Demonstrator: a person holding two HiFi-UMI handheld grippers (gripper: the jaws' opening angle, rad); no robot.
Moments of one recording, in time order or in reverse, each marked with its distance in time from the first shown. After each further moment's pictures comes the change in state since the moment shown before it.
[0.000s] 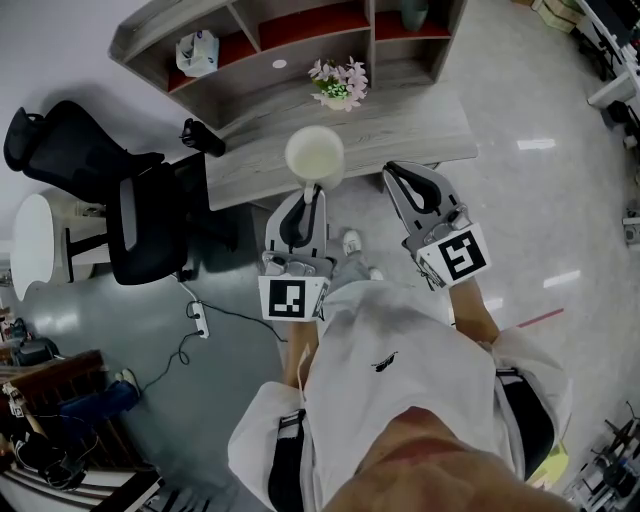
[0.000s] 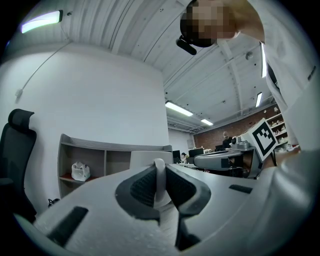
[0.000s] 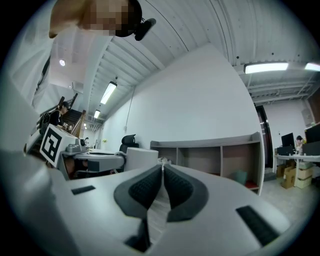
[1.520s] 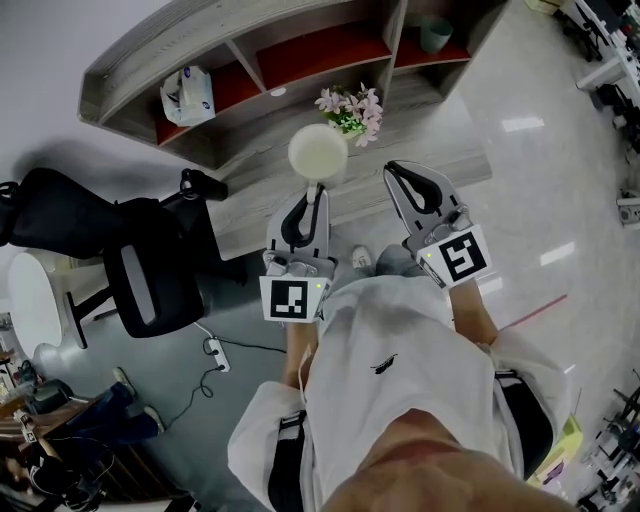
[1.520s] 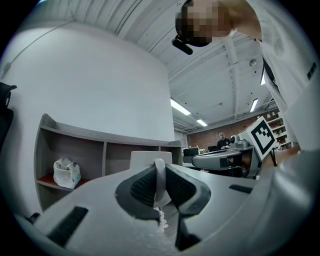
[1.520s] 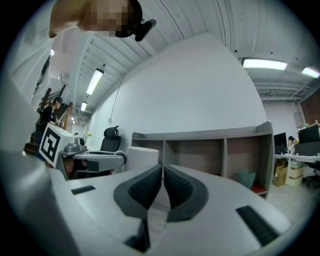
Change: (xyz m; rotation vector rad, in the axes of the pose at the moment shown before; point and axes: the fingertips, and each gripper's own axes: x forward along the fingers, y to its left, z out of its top) left arm 0.113 0.122 -0.032 -0.086 0.019 -0.113; right arm 0.149 -0.058 -0.023 0.006 0.065 -0.114
